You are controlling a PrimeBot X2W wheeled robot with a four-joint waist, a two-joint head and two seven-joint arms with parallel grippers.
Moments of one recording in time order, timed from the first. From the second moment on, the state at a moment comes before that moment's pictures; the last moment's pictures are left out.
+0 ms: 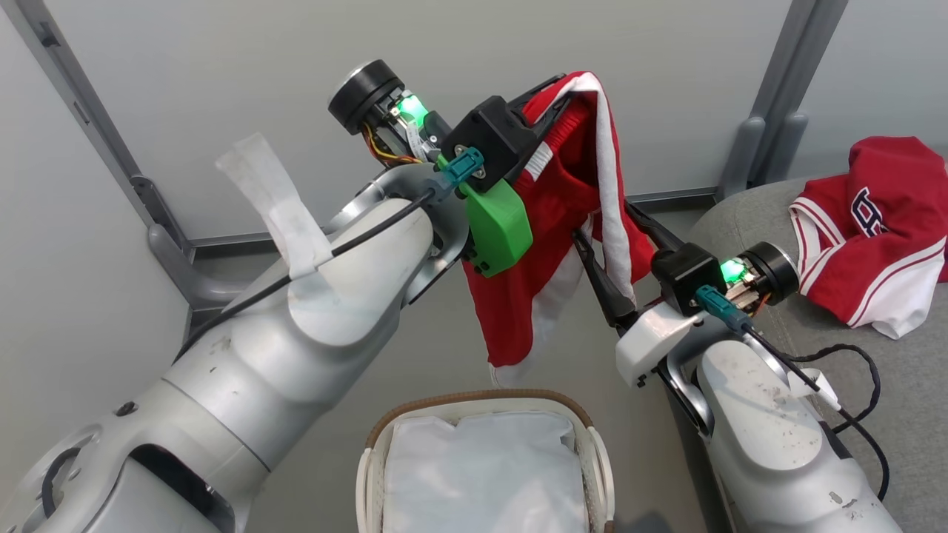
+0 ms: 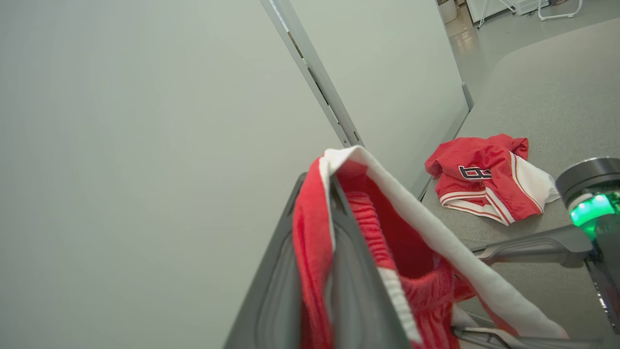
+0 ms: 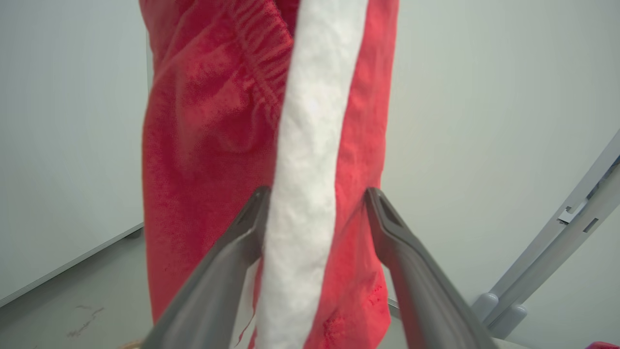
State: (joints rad) left arm -1.08 0.09 -1.02 0.65 -0.45 -0.13 -0.20; right arm -0.52 -0.05 0.28 0.51 -0.04 0.13 -0.26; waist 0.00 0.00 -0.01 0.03
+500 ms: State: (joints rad) left arm -0.98 0.12 -1.03 0.59 -0.51 -0.12 -0.21; right arm -0.57 -0.05 0.26 0.58 -0.03 0.13 -0.26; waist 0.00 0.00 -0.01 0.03
